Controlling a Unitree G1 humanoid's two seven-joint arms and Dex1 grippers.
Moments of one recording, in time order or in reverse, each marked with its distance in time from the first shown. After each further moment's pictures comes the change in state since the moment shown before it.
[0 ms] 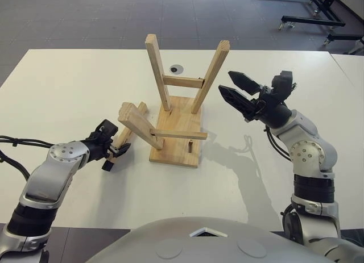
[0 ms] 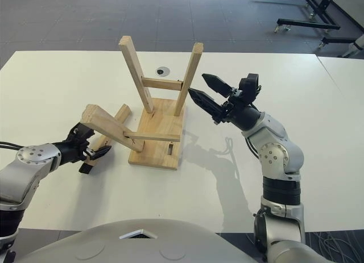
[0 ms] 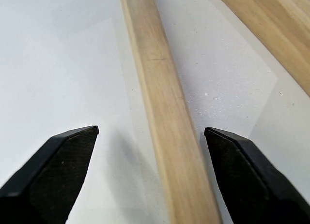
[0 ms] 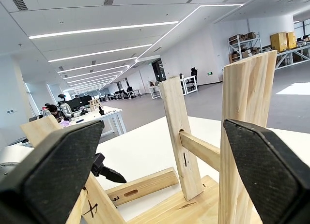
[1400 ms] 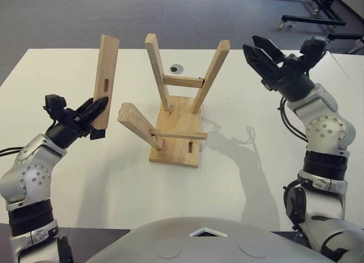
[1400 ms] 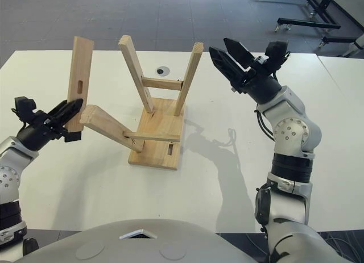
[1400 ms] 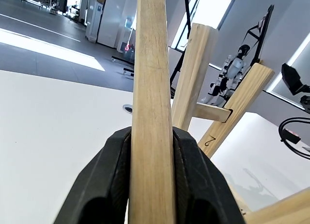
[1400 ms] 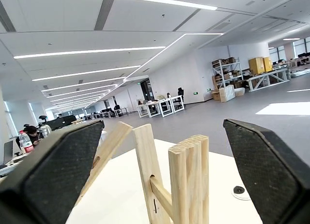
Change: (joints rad) left arm -0.051 -0.227 0.510 0.221 -0.625 -0.273 -0.150; right arm -0.220 -0.046 -0.107 0.150 0.033 0.043 -0.102
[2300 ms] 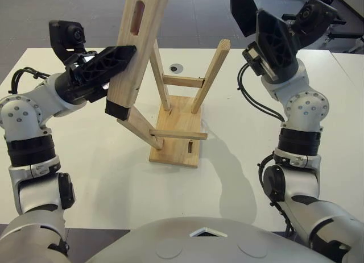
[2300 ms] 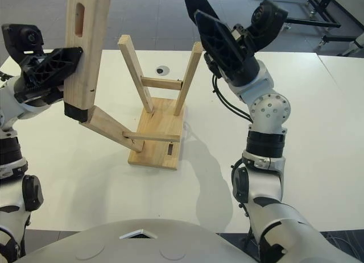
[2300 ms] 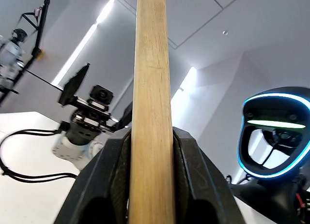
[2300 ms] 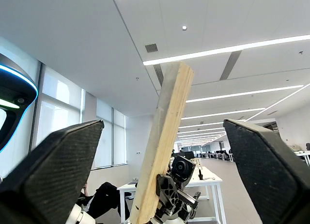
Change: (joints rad) left arm -0.604 0.103 -0.220 0.247 -0.837 0.607 -0.174; right arm -0.248 0.185 0.063 0.095 0.327 0.078 0.361
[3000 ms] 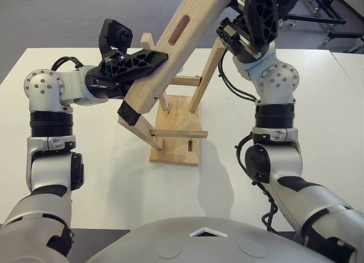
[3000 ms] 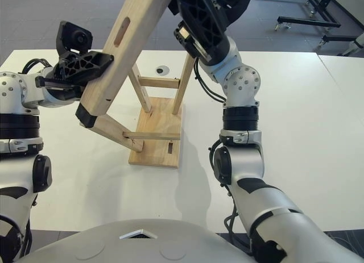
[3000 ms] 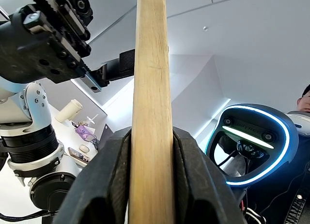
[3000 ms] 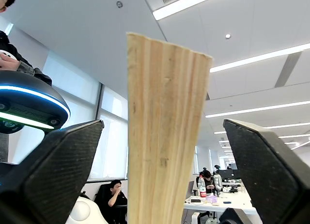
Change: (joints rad) left arm -0.178 -0.068 -0.151 0.215 -0.104 0.238 0.075; right arm -0.221 0.158 0.019 0.204 -0.033 0.026 0.146
